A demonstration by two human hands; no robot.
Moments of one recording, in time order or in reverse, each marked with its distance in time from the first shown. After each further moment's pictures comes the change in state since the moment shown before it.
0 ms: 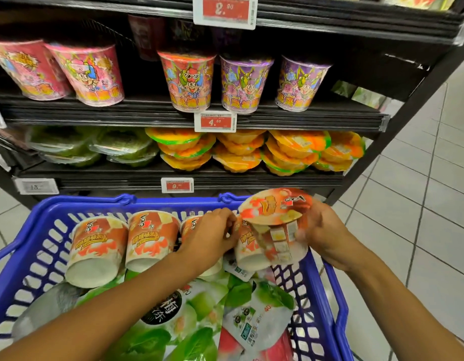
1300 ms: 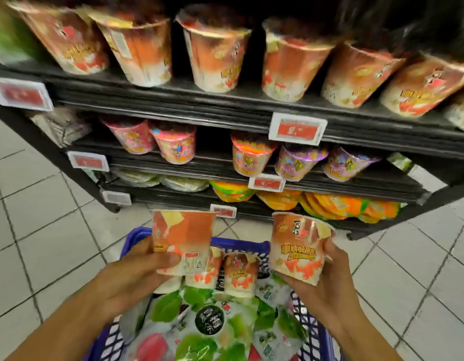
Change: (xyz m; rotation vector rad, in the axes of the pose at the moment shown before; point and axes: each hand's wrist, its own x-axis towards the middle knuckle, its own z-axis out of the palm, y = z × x) left_hand -0.095 -0.020 -0.232 -1.476 -0.050 -0.658; right_hand 0.024 -0.119 0.096 0.843 0.231 0.322
